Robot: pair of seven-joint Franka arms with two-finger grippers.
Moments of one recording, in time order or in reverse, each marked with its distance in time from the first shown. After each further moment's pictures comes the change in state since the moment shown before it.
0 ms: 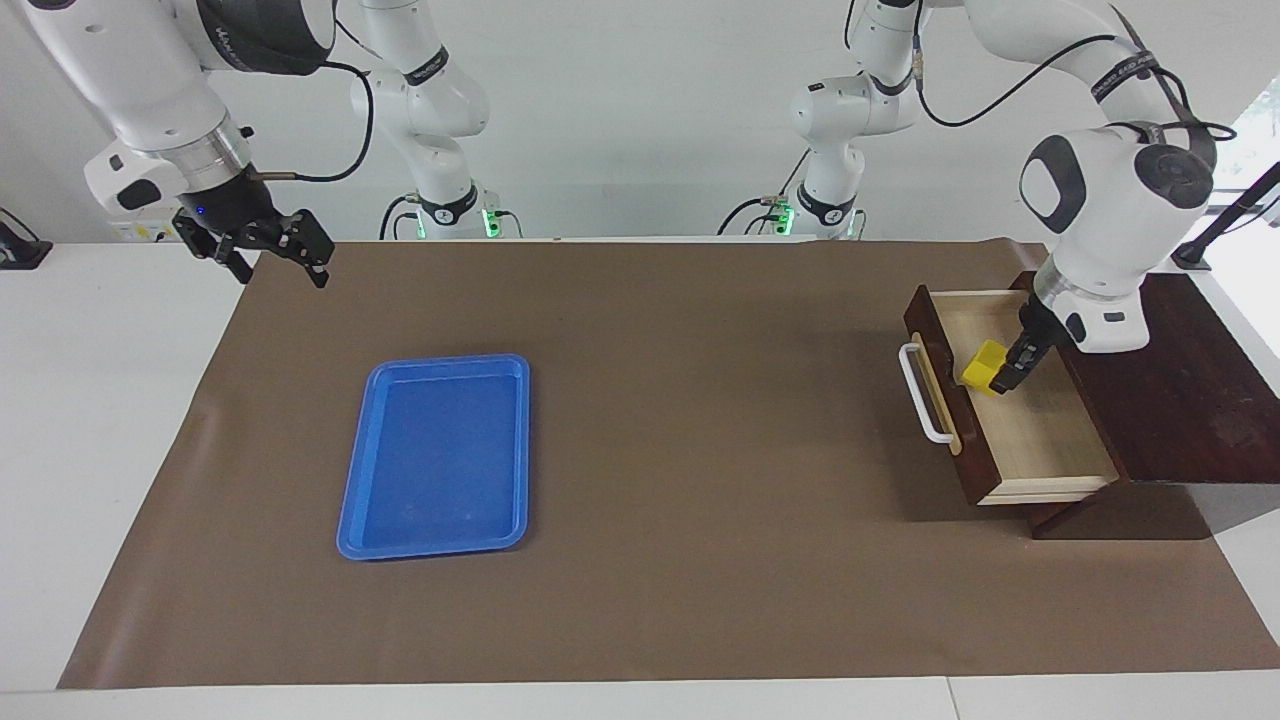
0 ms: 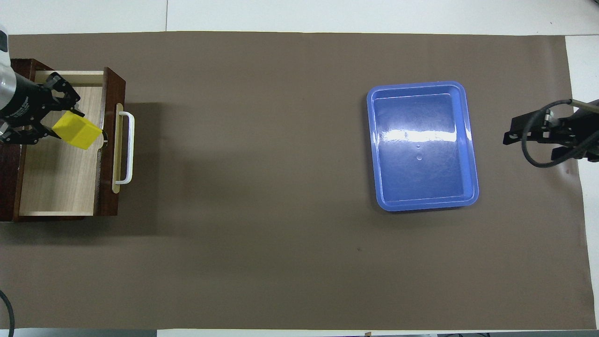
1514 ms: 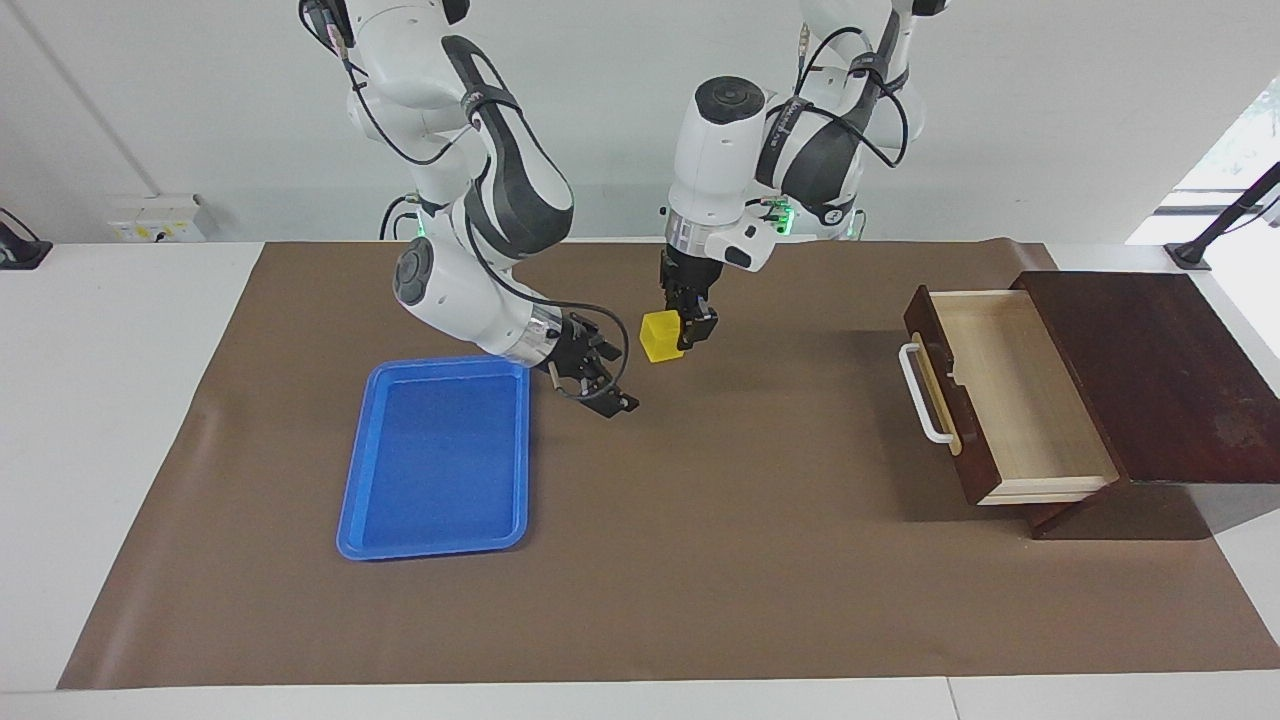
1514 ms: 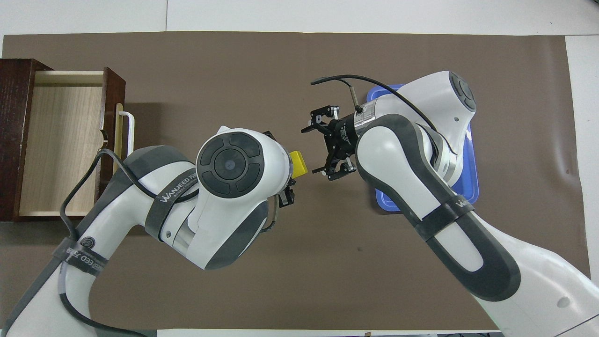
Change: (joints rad) left arm -0.598 -0.019 -0.015 -0.269 -0.057 0.427 -1.607; right arm 0.424 0.368 0.004 -0.072 0.644 0.496 0.949
